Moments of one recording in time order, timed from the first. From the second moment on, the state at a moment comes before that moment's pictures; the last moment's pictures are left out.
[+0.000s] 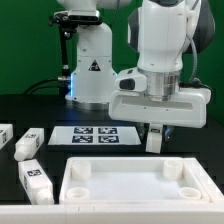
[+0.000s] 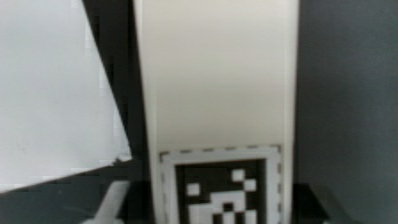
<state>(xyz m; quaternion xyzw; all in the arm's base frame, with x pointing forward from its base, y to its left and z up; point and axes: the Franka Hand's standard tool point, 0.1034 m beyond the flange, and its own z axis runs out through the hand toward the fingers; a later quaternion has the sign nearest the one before) 0.390 0.117 0.012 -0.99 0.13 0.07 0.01</state>
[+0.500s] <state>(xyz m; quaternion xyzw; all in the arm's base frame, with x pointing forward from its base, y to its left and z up) 0.399 0.102 0.030 -0.96 0.14 0.22 0.03</state>
